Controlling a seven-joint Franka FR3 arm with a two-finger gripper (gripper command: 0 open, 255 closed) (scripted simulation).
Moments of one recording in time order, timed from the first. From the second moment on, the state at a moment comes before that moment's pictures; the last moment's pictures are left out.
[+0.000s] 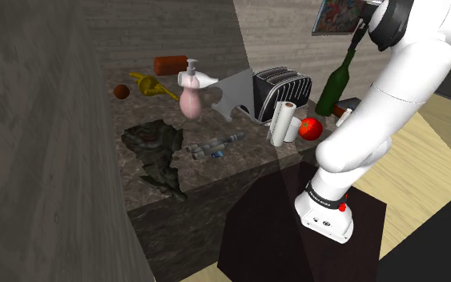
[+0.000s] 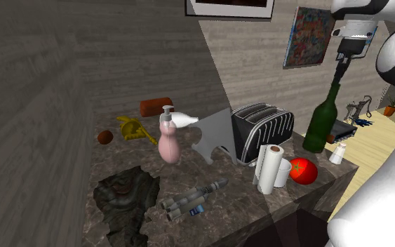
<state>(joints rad) -0.45 -0.05 -0.77 -1.53 0.01 1.49 -1.25</state>
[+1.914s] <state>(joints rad) -0.45 -0.12 -0.75 -1.82 -0.03 1.73 -1.22</state>
